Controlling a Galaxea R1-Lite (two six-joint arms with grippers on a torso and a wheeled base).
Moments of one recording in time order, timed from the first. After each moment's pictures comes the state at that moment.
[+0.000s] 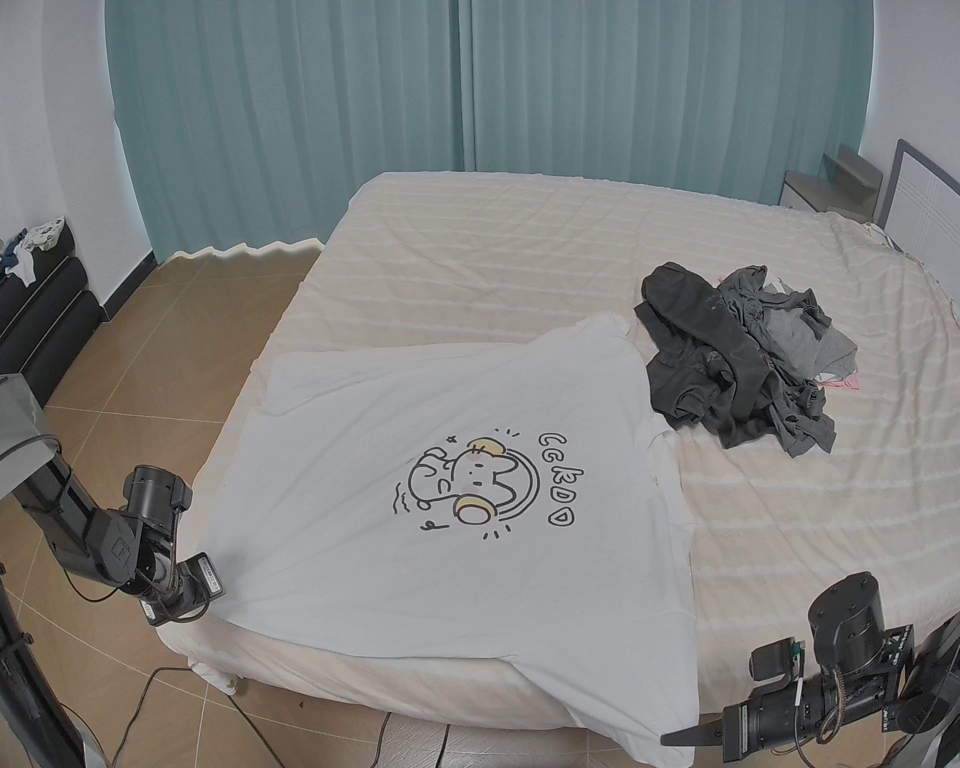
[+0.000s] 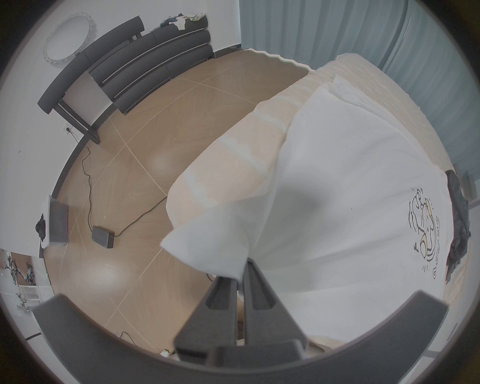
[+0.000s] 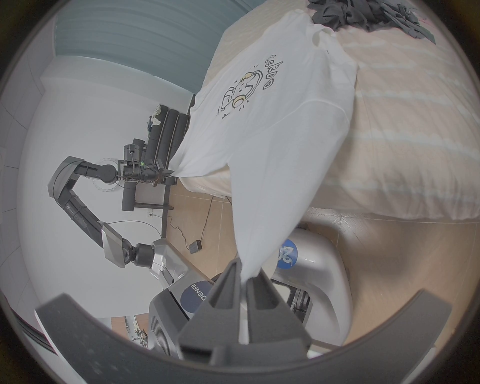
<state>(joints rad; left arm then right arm) 0.05 1.98 -0.61 -0.26 0.18 -0.59 0.64 1.68 -0.02 -0.84 0.39 0.65</state>
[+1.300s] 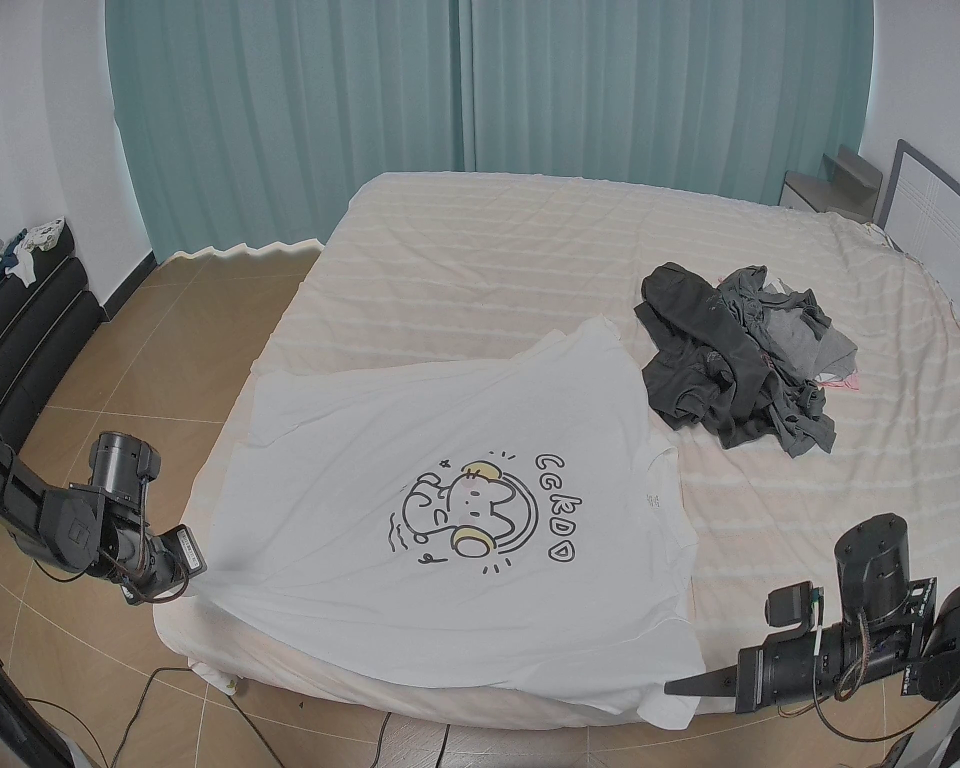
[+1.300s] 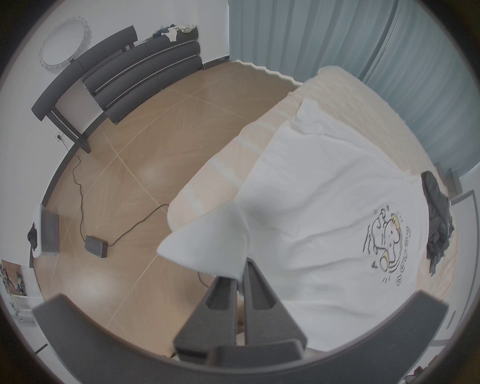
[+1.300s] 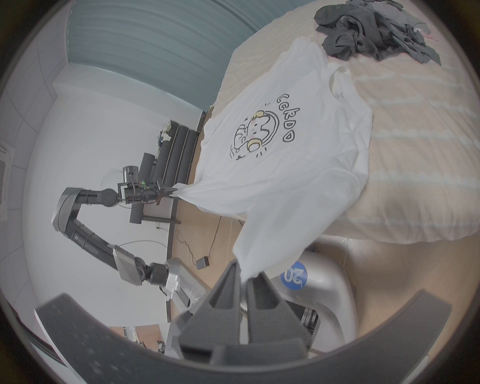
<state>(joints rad) 0.04 1.77 -0.62 -0.14 0.14 -0.56 0.59 1.52 -0.20 -0.61 0.39 0.66</state>
